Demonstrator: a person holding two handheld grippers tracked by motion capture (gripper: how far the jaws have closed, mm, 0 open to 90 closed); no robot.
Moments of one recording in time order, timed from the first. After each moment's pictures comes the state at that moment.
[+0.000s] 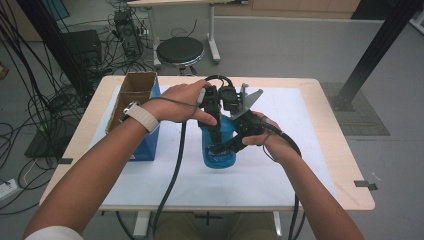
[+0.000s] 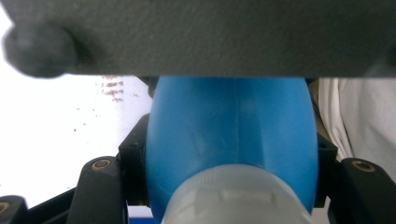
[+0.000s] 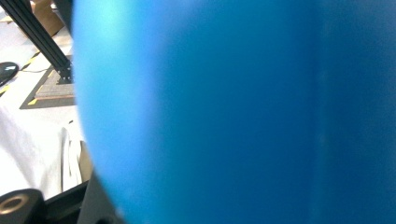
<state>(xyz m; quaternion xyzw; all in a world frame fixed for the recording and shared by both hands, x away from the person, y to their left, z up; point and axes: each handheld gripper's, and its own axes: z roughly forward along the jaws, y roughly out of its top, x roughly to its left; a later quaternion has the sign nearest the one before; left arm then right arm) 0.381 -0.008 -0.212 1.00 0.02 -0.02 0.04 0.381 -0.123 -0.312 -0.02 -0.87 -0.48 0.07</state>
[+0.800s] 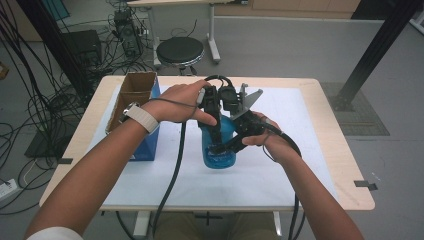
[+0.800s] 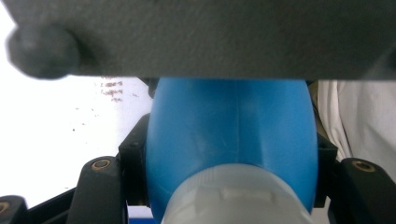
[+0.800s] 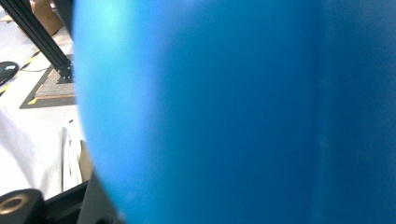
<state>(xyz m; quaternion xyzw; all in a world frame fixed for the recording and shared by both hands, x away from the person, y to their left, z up) 0.381 -0.007 -0.212 1.00 0.02 -0.02 0.05 0.381 -0.123 -0.312 -0.02 -0.87 -0.48 0.07</state>
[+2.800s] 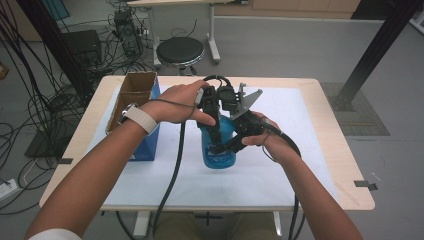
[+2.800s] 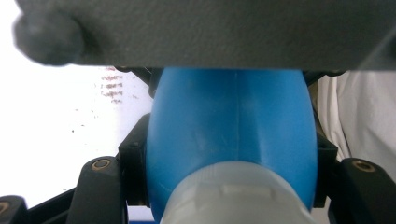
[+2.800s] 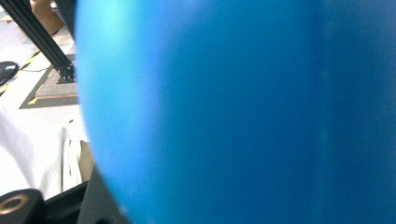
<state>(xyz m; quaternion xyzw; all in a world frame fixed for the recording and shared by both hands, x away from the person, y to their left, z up) 0.381 -0.004 -0.212 1.00 0.02 -0.02 0.06 0.381 -0.122 -0.312 -0.02 -0.87 -0.48 0.07</state>
